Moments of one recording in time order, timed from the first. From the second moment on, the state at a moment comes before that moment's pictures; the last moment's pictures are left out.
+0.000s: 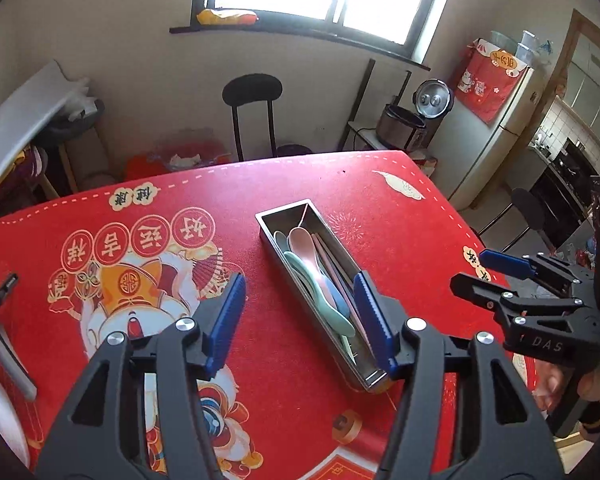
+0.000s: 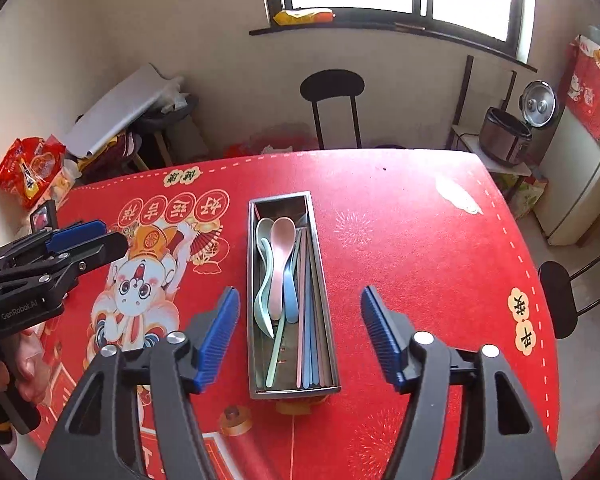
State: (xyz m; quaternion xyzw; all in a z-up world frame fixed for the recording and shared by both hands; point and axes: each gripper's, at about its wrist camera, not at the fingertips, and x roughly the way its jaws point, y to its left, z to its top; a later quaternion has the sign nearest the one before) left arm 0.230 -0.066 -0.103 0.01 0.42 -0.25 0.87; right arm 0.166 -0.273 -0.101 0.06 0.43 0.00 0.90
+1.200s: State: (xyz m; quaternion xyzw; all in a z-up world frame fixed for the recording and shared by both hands) left arm 0.100 -0.028 0.008 0.02 0.25 -0.20 0.94; right arm -0.007 -0.270 0.000 0.03 0.26 -0.17 0.95
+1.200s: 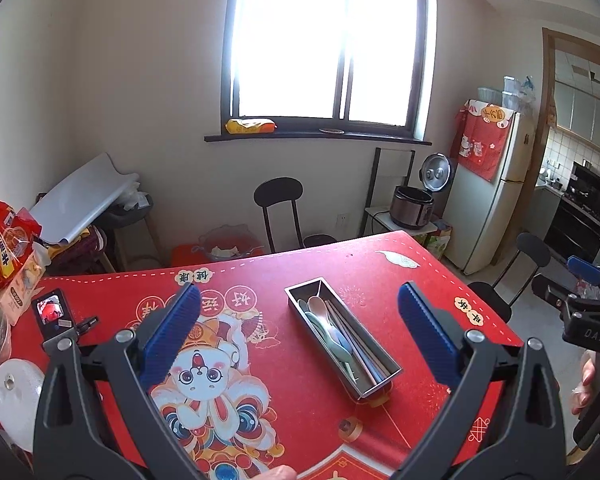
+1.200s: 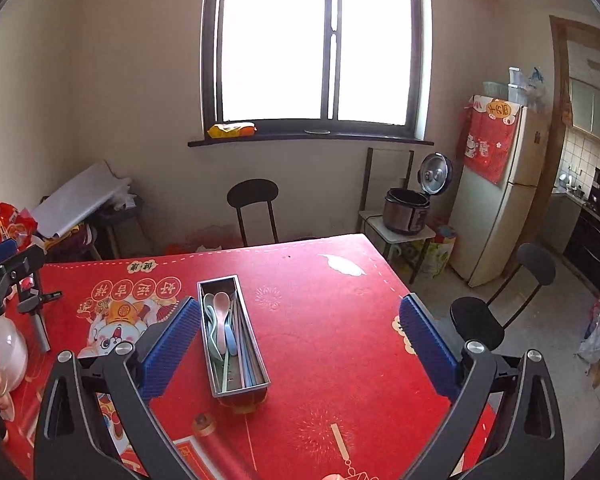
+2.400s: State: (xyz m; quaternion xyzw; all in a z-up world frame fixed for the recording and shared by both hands) left arm 0.105 -0.040 -0.002 0.04 0.27 -0.22 0.94; right arm -0.011 -0.279 0.000 0.06 0.25 -0.19 0.95
